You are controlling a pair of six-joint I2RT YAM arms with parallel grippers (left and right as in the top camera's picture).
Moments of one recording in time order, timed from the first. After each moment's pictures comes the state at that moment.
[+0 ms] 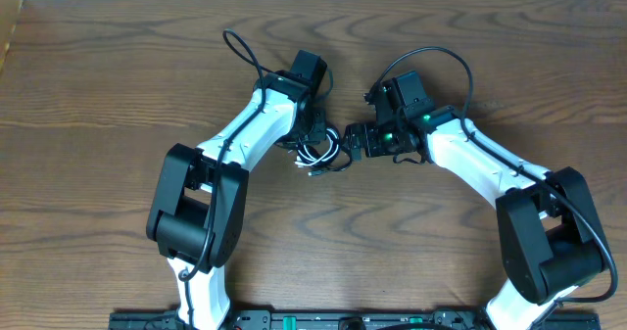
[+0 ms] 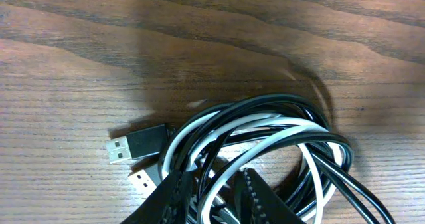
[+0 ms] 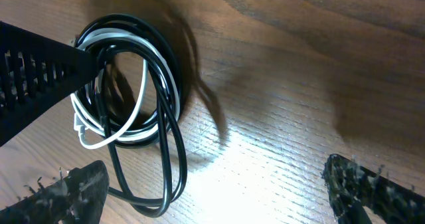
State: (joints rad) left arm -0.41 2.00 1.42 -0.80 0.04 -0.44; right arm 0.43 1.84 1.14 -0.42 -0.34 0.30
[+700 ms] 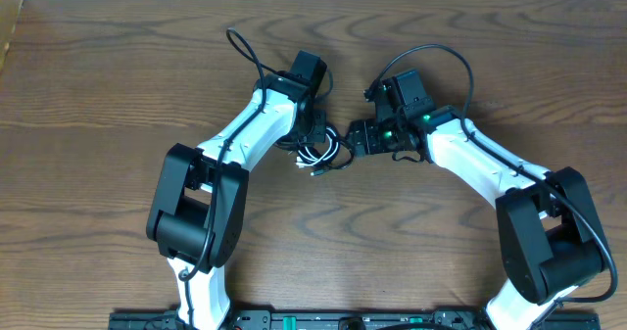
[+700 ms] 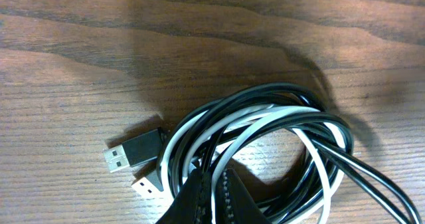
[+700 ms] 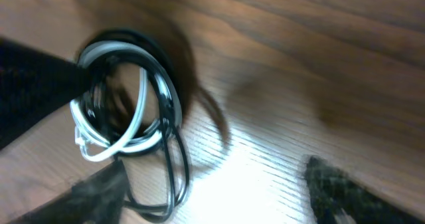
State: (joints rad) left arm -0.41 2.00 1.42 -0.81 0.04 -0.36; right arm 0.43 1.84 1.14 -0.39 -0.32 0.30
